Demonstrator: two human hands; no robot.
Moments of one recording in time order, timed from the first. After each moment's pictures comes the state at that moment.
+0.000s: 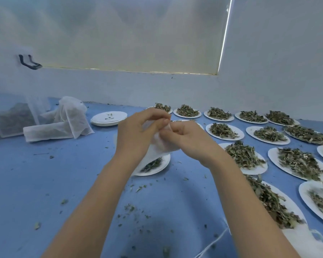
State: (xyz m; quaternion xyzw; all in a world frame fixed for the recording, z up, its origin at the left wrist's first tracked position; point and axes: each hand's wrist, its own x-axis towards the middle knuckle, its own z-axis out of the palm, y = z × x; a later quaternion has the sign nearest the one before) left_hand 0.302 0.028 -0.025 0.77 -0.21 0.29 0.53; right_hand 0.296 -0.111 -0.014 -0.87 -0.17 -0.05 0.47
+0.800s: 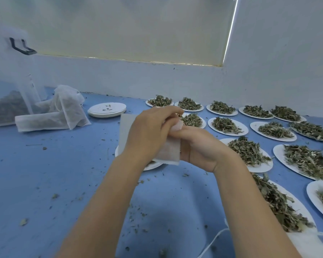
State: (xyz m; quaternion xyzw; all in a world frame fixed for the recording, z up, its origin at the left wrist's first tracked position) left_hand 0.317 0.005 -0.039 0.83 -0.23 0.32 0.40; right_hand 0.316 -0.126 -0.044 -0.64 -0.15 0.18 0.73
